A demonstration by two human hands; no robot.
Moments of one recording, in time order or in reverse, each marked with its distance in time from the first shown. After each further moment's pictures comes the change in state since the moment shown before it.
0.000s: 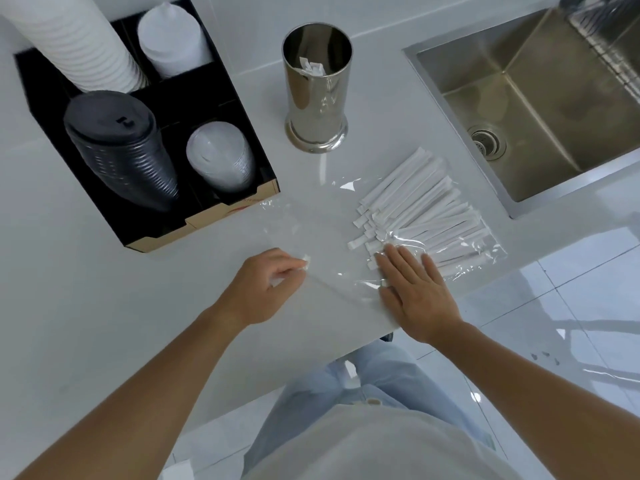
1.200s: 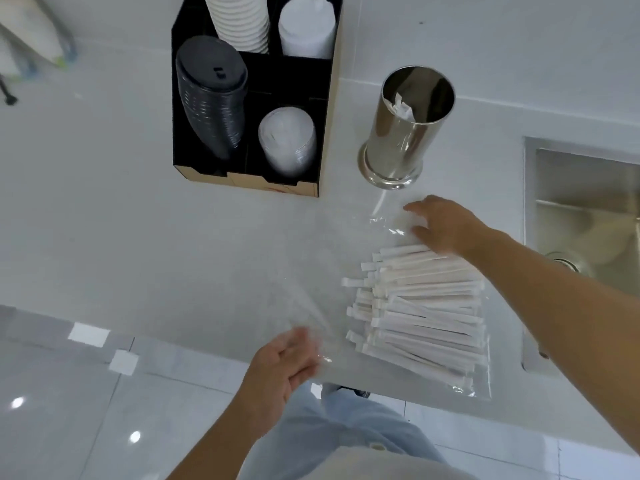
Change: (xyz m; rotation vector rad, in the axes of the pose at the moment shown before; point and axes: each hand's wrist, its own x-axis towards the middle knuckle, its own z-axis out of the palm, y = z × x) left_hand -0.039 0.076 0.173 -1.340 0.661 -0.680; right_hand 0.240 0.046 -0.133 -0.171 -0.311 -0.394
